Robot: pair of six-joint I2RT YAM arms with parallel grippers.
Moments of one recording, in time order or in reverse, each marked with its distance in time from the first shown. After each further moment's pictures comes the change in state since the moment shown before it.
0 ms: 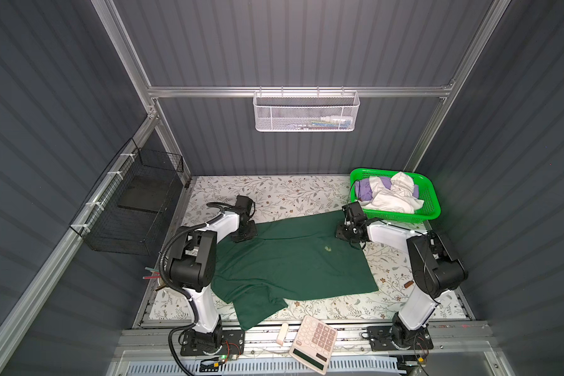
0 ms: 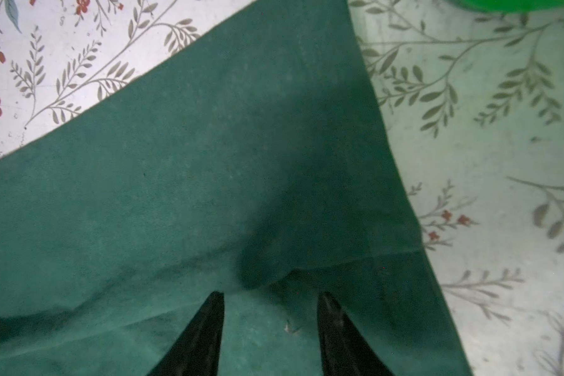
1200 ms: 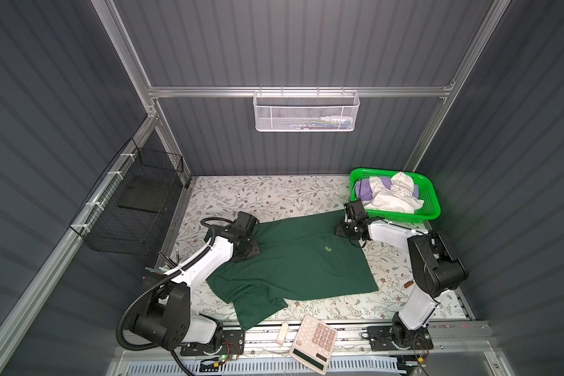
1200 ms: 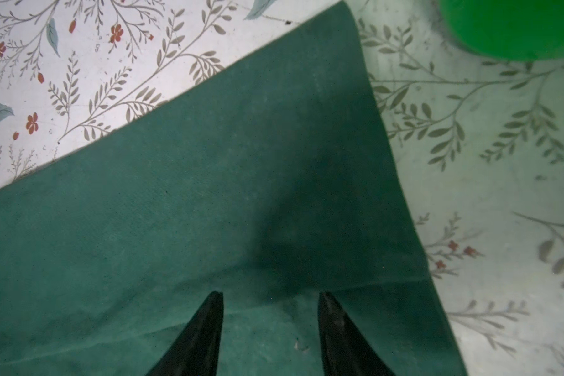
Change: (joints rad) left arm -0.179 -0.477 -0.306 -0.114 0.034 -0.175; right arm -0.019 0.009 0.015 0.036 -0.030 -0.030
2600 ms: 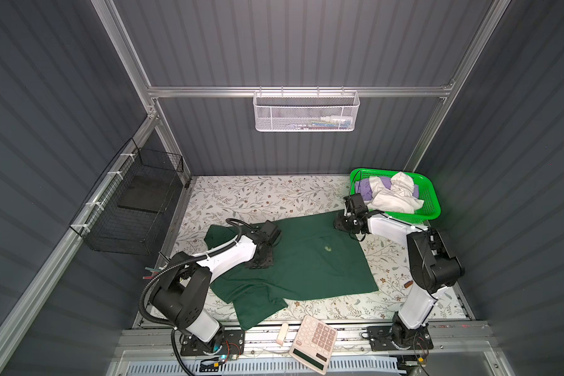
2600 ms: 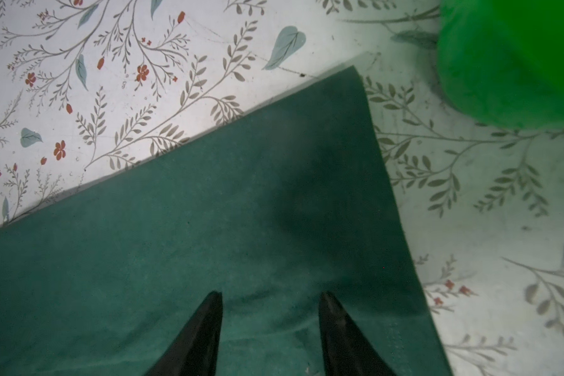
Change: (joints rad) left arm -0.204 0.210 0.066 -0.069 -0.164 -0.018; right arm -0.013 0.025 0.092 -0.051 -0.008 -0.023
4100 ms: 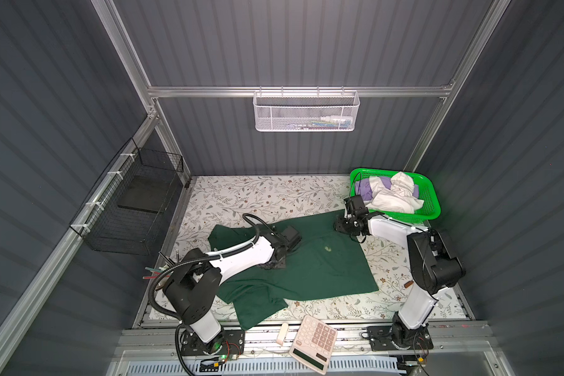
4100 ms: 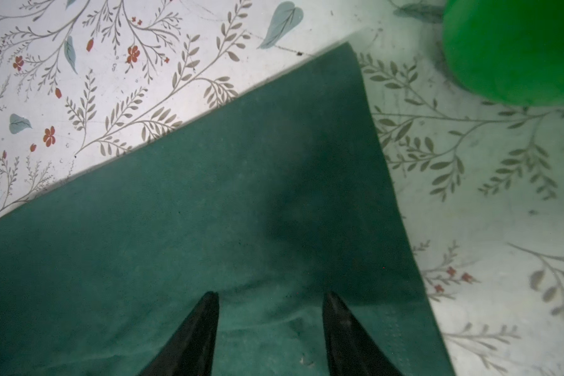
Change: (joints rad) left arm -0.138 0.032 0.159 -0.092 -0.171 -0.065; right arm 0.003 -0.003 -0.005 -0.007 -0.007 -0.005
